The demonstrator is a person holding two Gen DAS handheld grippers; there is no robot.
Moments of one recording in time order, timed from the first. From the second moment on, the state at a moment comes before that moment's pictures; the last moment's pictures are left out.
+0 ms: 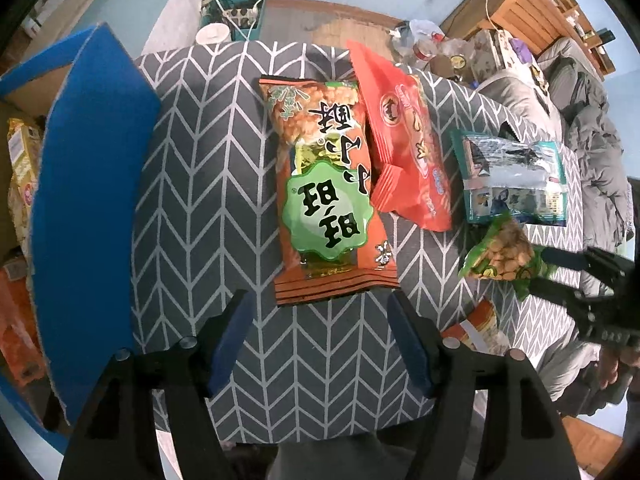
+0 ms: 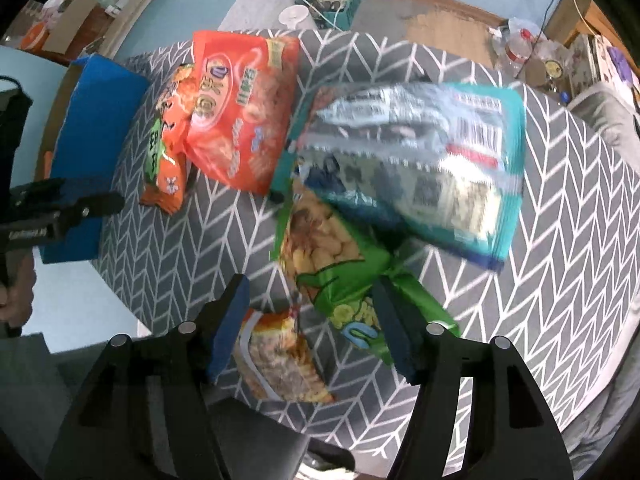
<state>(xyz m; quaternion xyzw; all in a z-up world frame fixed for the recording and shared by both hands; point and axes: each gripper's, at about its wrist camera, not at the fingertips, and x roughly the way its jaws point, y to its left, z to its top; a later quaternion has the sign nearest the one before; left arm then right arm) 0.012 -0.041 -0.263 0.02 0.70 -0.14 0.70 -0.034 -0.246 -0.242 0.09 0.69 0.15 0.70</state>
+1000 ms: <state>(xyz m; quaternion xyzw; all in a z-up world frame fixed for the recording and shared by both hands) 0.070 -0.073 -0.327 0.00 0.72 -0.09 0.68 -0.027 -0.239 -0.276 0.03 0.69 0.07 0.72</state>
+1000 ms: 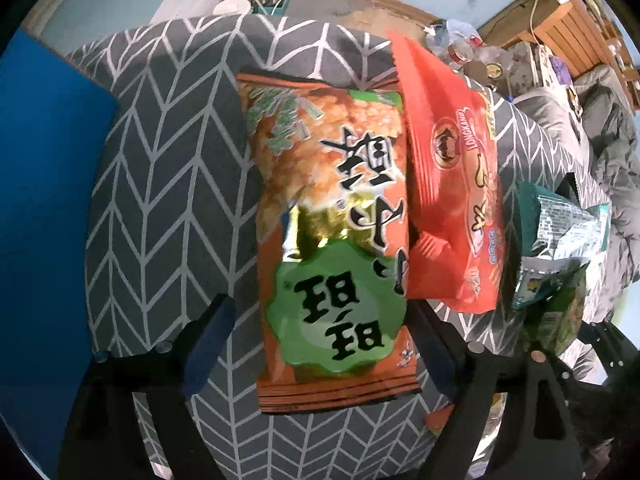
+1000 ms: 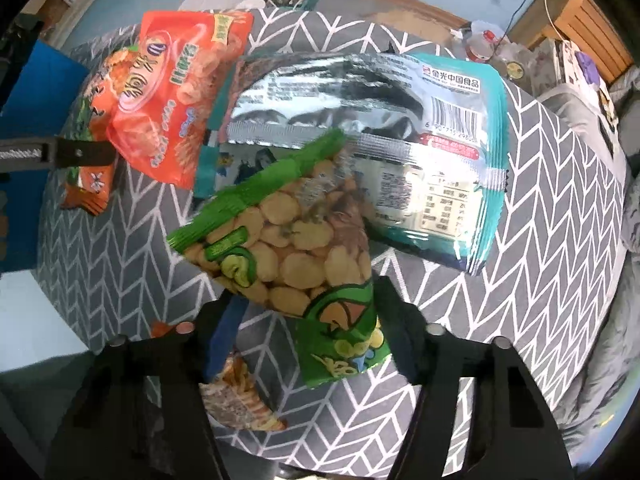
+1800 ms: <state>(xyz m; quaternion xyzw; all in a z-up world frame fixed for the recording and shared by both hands) 0.023 -0.034 -0.307 0.03 0.71 -0.14 0.69 -0.027 -0.215 -0.277 0.14 0.69 0.07 0.70</state>
